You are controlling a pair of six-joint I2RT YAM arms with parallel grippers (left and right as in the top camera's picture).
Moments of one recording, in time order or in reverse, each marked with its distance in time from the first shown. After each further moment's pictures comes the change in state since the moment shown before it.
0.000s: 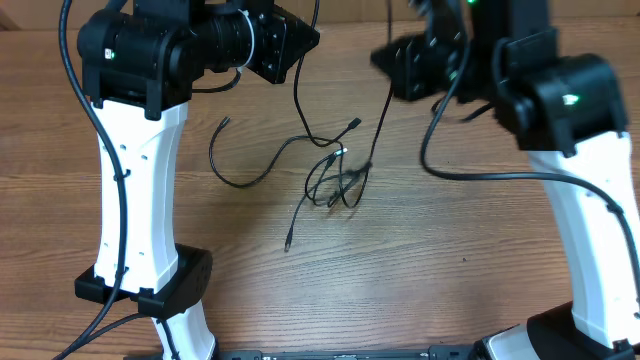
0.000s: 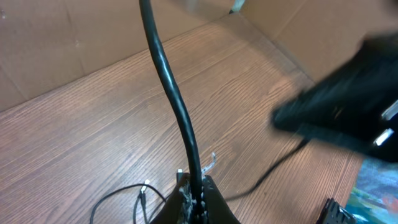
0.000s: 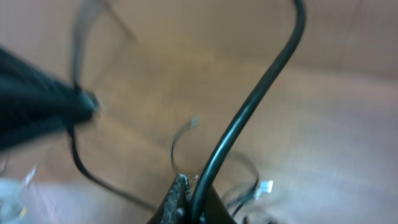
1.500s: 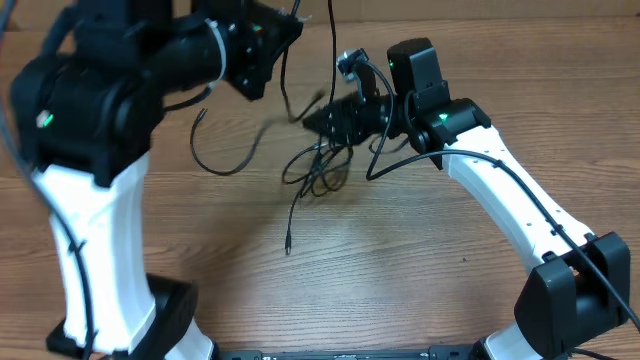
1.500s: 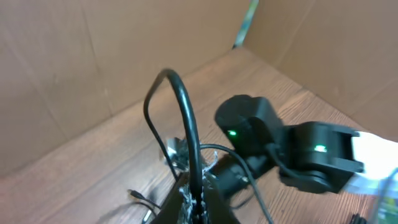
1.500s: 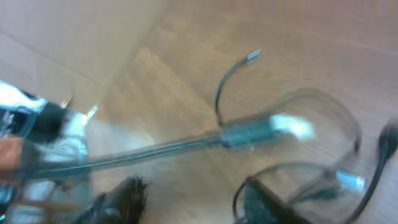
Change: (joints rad) left arm 0.006 -0.166 -0.010 0.051 -0.042 0.045; right arm 0.071 0.077 -0.730 0.722 -0.381 -0.021
